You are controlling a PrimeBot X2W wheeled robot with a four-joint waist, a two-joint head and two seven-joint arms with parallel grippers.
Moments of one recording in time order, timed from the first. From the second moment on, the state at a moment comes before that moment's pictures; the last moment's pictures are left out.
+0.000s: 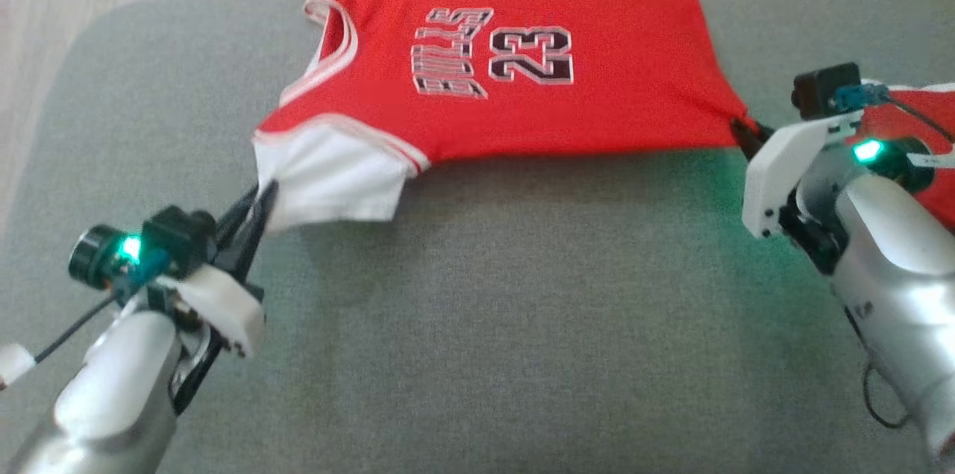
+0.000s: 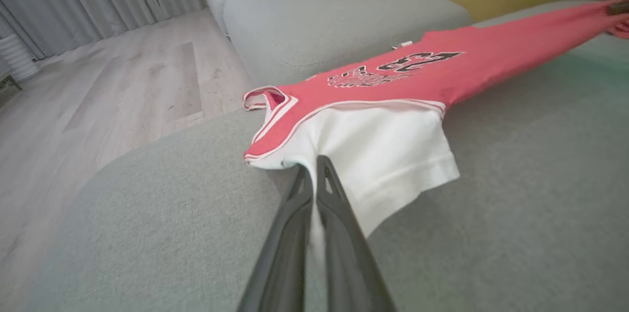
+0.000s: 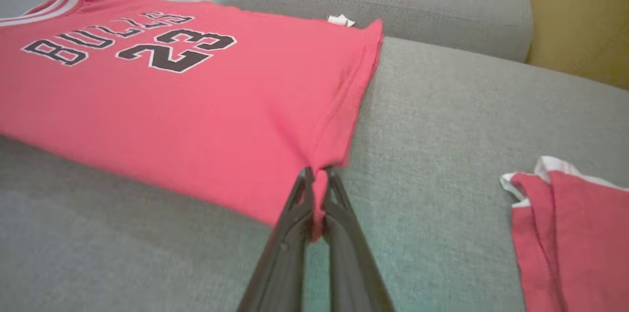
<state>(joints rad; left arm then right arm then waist) -0.50 0.44 -0.59 0.57 -0.41 -0.13 -0.13 -0.80 -0.31 0.58 0.99 0.51 0.13 0.16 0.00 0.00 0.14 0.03</state>
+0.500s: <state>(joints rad) -0.16 0.64 -0.64 0.17 -0.60 -0.12 0.07 -0.56 -0.53 0.80 0.61 0.92 0.13 0.43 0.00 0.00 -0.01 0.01</state>
